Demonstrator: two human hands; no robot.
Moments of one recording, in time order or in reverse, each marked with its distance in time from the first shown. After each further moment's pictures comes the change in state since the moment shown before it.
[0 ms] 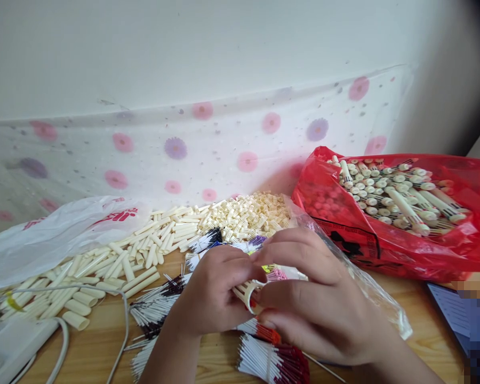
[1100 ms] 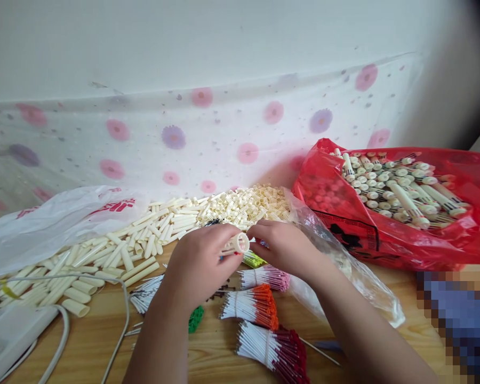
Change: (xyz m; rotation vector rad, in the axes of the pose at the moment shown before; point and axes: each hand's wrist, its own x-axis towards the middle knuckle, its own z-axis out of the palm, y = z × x) left_hand -0.004 -0.008 -0.016 0.392 -0.114 -0.430; right_hand -0.004 0.054 0.042 -0.314 -0.642 0.565
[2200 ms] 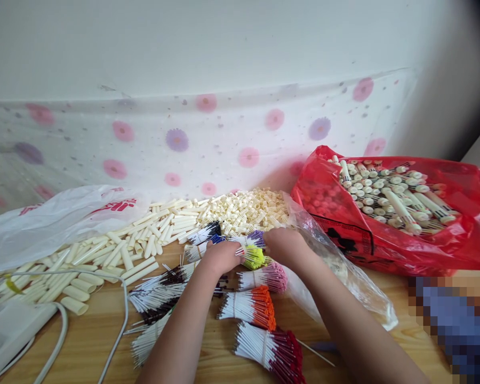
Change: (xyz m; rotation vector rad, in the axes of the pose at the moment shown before) left_hand 0.014 -0.060 0.096 0.104 -0.622 -0.341; right_hand 0.015 0.021 0.033 -0.279 -0.346 0.301
